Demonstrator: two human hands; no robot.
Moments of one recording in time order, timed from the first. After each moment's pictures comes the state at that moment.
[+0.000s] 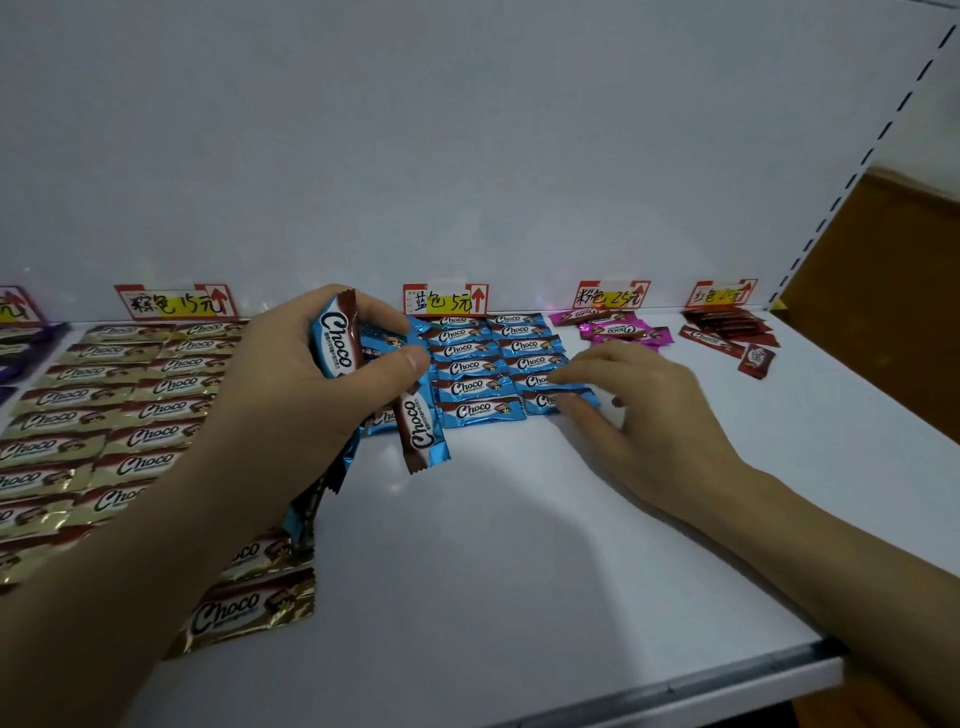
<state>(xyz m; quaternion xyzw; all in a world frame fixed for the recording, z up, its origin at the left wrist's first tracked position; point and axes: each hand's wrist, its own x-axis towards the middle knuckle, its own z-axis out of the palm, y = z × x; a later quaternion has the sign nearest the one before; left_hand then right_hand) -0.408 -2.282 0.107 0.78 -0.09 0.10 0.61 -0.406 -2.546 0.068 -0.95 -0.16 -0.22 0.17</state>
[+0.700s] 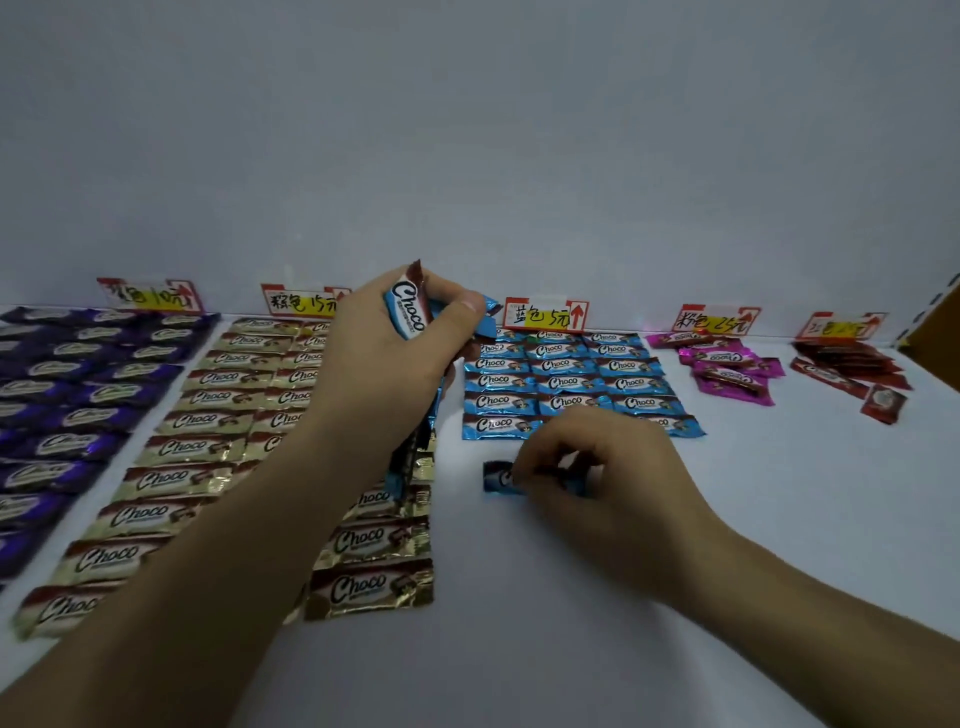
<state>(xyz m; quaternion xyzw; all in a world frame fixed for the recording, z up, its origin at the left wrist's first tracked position) -0.402 -2.260 0.117 0.73 -0.04 0.15 0.67 -0.425 -2.451 0.074 -0.91 -0.24 -0.08 0.32</state>
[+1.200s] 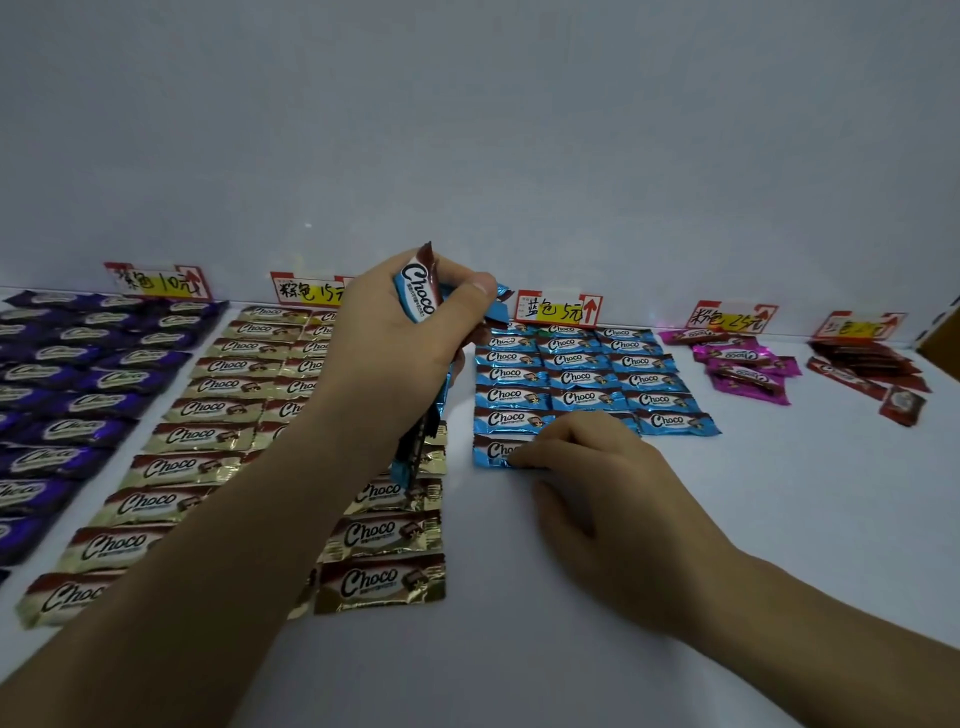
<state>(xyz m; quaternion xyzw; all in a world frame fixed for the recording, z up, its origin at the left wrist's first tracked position) -0.399 -2.256 0.118 0.73 -0.04 0.15 0.67 -0.433 -2.446 0.058 -0.93 -0.28 -0.09 0.21</state>
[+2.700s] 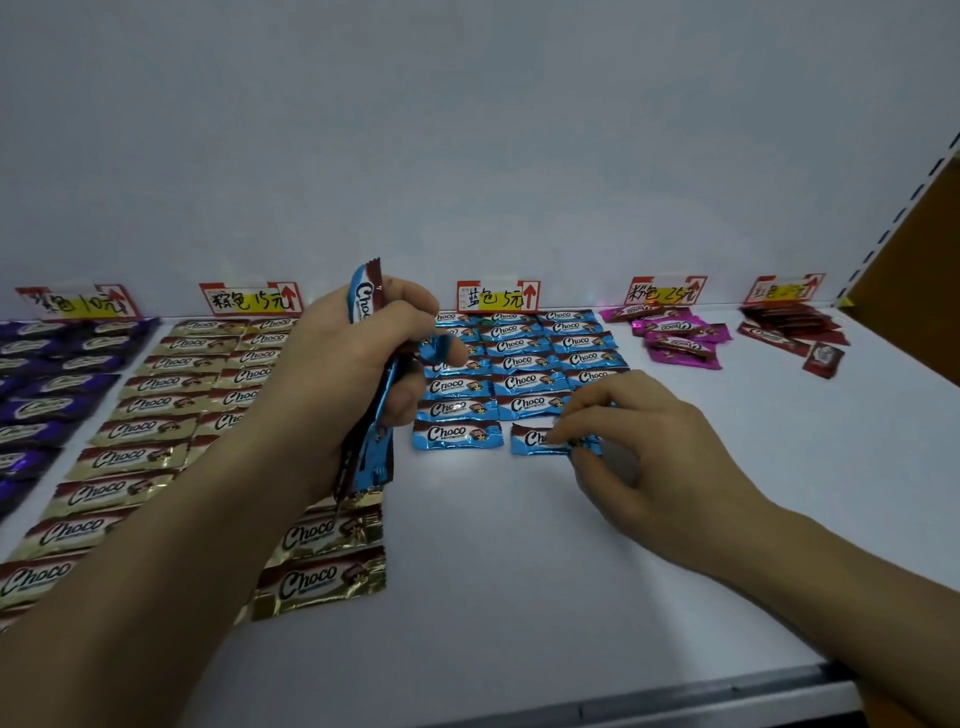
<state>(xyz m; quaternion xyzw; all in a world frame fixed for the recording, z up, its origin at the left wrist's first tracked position) -0.407 -2.266 0.119 0.69 -0.04 -0.02 0.73 -0.429 -2.517 0.053 -0.93 -0.25 -0.16 0.22</state>
